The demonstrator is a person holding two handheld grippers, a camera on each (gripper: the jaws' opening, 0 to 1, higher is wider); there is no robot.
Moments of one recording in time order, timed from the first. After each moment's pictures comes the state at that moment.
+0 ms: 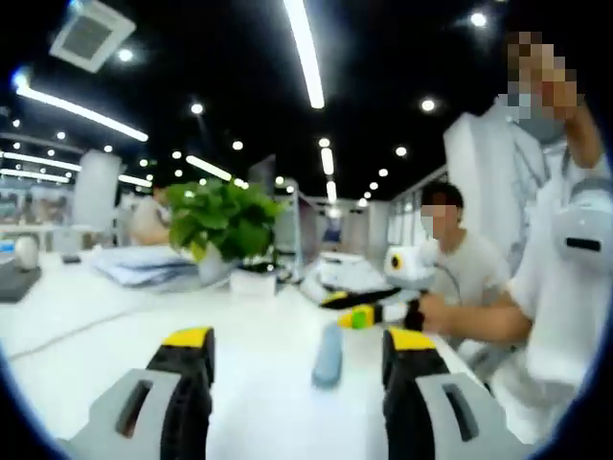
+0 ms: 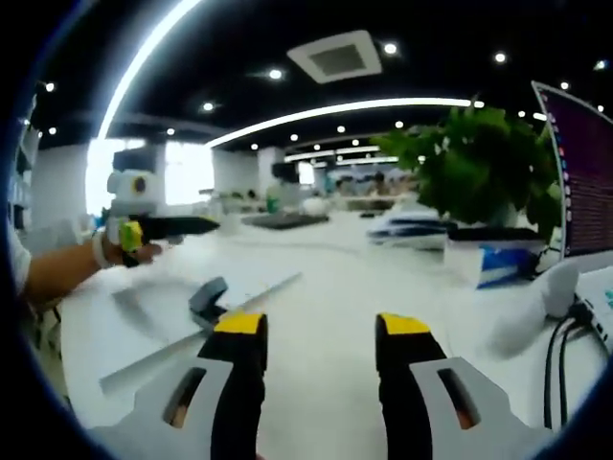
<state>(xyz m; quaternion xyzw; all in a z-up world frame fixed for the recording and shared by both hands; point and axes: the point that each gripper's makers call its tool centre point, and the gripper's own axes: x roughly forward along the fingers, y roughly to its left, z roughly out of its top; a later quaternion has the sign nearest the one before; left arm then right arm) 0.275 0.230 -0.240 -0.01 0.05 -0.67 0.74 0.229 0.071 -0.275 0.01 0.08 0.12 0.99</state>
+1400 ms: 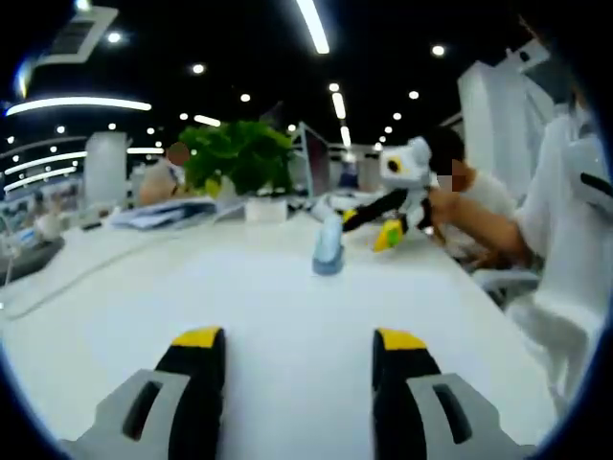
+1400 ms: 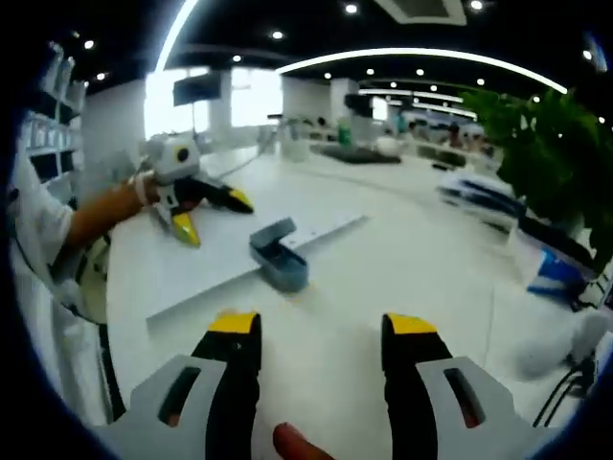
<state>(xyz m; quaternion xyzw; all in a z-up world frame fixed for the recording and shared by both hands) 0.260 0.262 -0.307 0.09 0.10 -0.65 0.75 0.197 0.108 -0.295 -0.07 0.22 0.31 0.92</state>
